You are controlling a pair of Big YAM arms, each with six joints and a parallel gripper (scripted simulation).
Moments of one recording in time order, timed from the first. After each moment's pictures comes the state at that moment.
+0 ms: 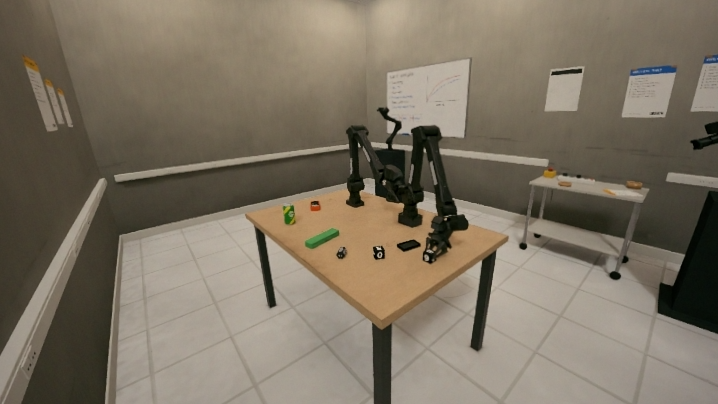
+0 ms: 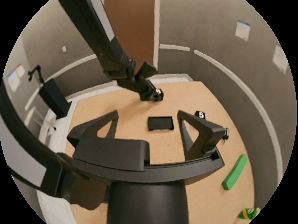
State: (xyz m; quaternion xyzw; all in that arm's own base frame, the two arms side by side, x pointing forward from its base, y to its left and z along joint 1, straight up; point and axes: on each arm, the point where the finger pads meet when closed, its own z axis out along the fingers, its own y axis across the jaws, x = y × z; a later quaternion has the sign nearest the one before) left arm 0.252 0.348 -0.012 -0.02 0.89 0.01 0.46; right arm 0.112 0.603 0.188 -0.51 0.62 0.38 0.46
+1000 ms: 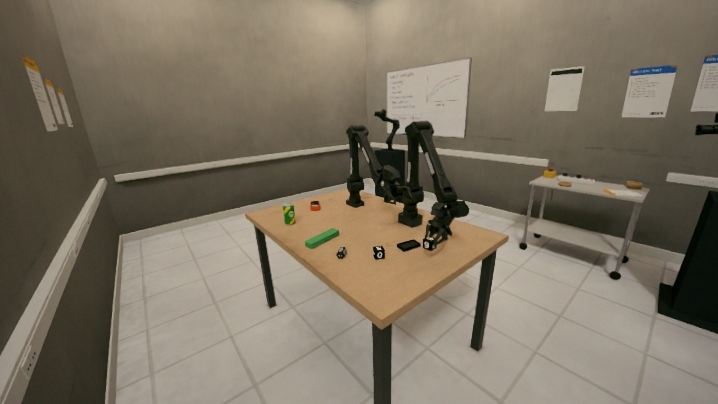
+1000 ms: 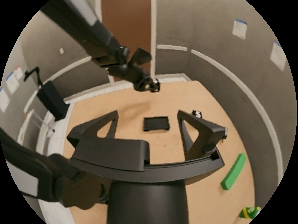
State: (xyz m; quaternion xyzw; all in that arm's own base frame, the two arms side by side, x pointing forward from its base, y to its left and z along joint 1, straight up) left arm 0.251 0.345 0.048 -0.02 0.89 0.01 0.46; right arm 0.129 0.601 0.186 -0.50 0.62 0.37 0.46
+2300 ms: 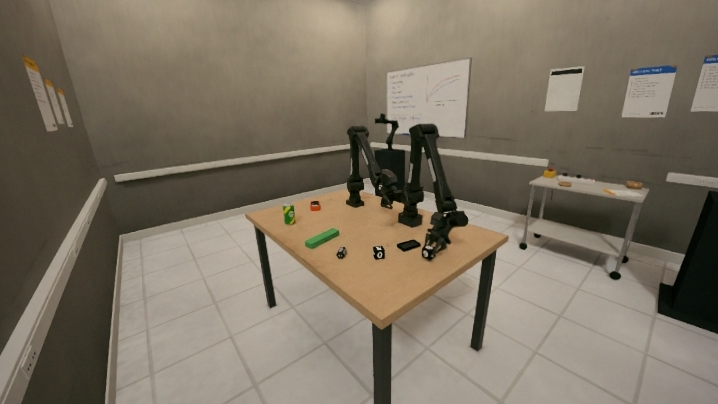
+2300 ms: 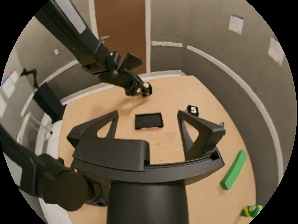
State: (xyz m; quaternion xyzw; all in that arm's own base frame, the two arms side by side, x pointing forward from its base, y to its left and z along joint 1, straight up) left arm 0.250 0.341 0.004 -0.03 0.89 0.00 0.46; right arm 0.153 0.601 0.166 -0.50 0.64 0.36 0.46
